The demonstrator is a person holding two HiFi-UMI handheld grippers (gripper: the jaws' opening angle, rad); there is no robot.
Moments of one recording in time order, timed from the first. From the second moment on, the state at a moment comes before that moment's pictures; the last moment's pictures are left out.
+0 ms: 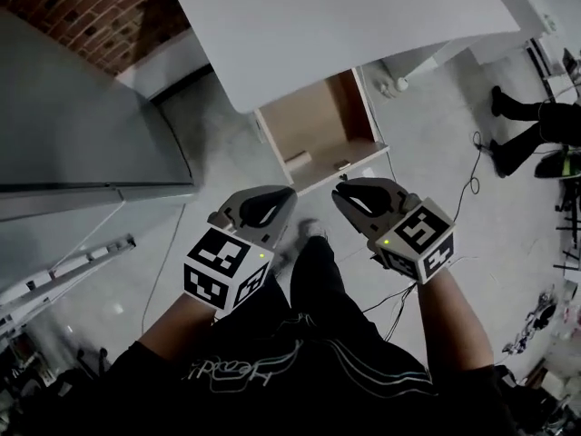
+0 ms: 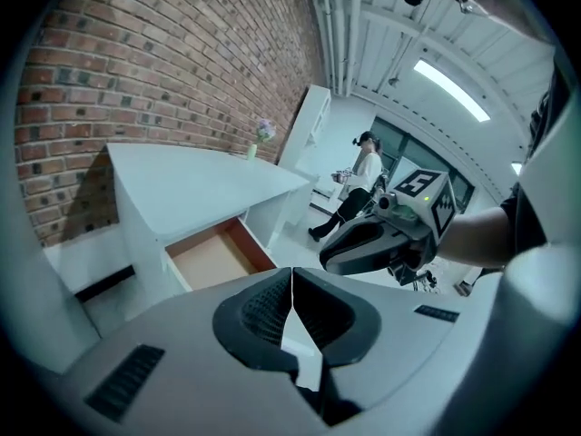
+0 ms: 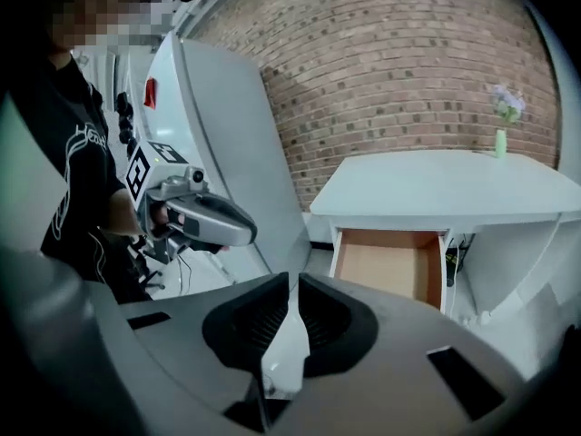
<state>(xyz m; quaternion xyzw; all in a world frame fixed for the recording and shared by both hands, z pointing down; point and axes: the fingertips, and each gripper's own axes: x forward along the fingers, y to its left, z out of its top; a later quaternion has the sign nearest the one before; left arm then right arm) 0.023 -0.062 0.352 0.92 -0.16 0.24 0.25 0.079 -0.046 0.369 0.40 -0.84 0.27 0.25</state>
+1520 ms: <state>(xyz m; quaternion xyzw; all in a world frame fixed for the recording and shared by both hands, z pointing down) 0.011 -0.104 0.542 0.79 -0.41 0.20 0.40 0.073 -0.135 0.727 -0.12 -0.79 0.00 0.61</state>
